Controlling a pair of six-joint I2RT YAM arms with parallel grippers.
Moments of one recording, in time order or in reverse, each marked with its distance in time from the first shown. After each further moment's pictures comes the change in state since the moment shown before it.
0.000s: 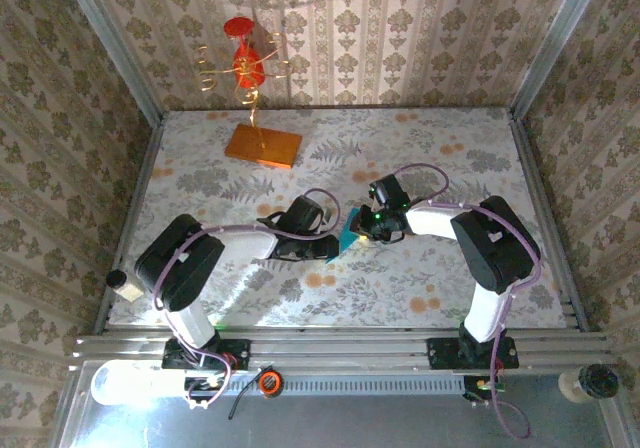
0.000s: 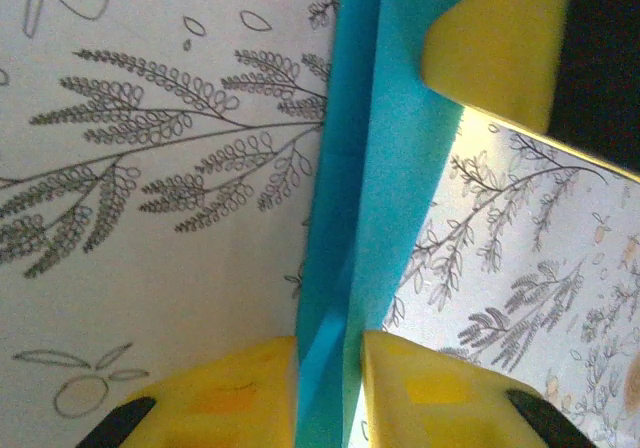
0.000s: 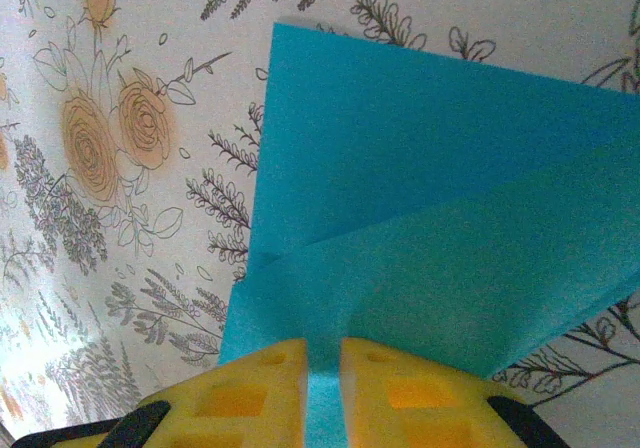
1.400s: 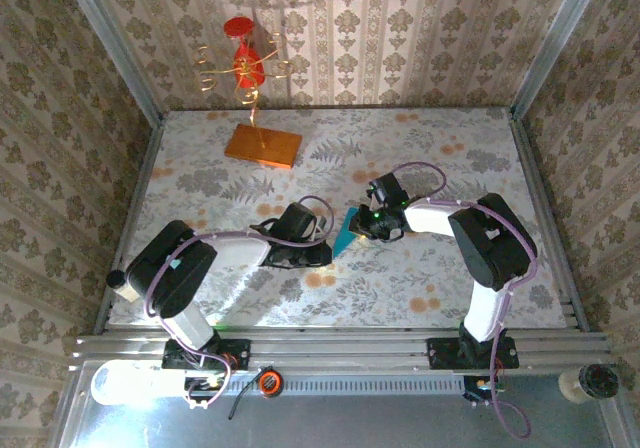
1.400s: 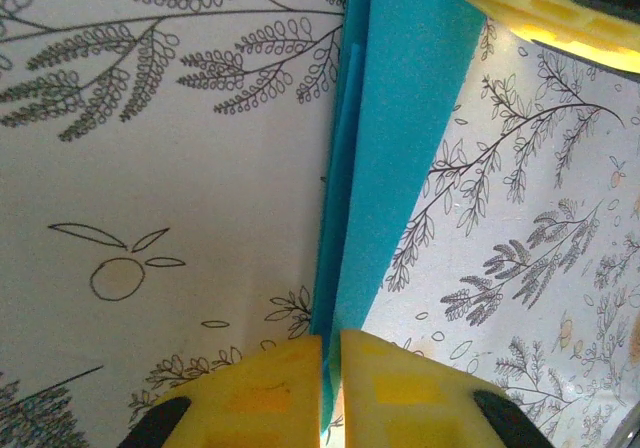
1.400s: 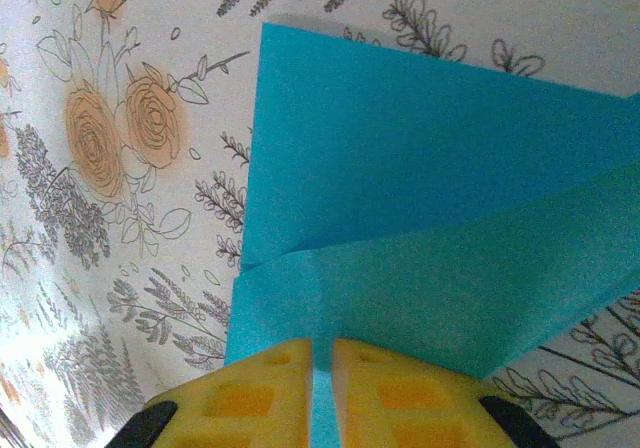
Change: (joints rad) left arm 0.007 -0.048 -0.085 0.011 0.037 -0.001; right arm -0.005 0.028 0.028 -0.013 -0.026 -0.037
